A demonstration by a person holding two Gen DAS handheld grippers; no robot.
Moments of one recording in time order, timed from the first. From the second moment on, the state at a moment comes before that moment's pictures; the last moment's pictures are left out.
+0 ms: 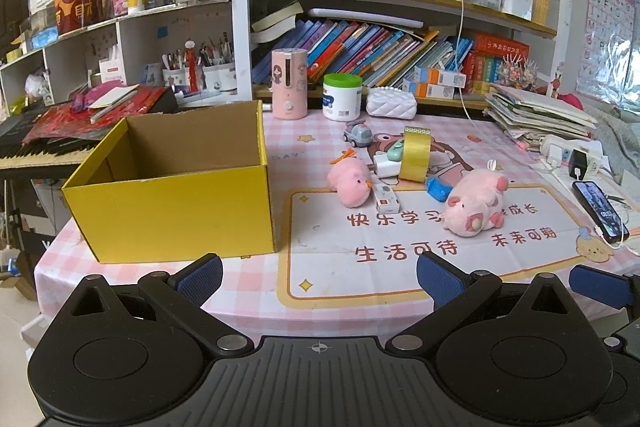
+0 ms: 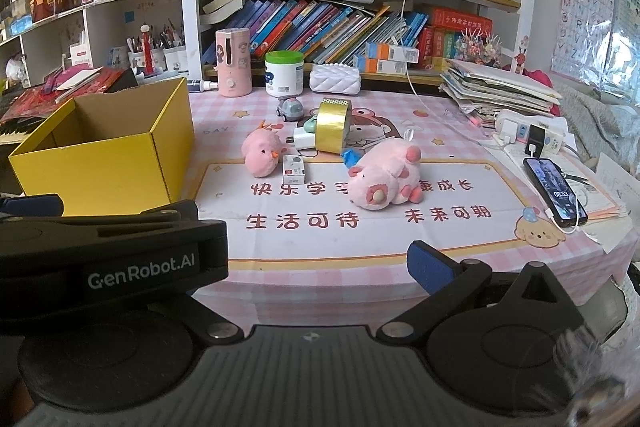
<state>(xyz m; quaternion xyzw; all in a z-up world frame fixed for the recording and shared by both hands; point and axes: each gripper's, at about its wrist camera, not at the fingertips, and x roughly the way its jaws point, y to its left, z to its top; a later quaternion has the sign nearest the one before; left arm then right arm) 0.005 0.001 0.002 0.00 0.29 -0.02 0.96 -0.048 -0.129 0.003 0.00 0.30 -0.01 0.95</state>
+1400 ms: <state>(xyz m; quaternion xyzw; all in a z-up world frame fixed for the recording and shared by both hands) 0.074 -0.022 -0.009 -0.03 0.29 0.04 0.96 0.024 -0.212 -0.011 -0.02 0.30 -0.05 0.95</state>
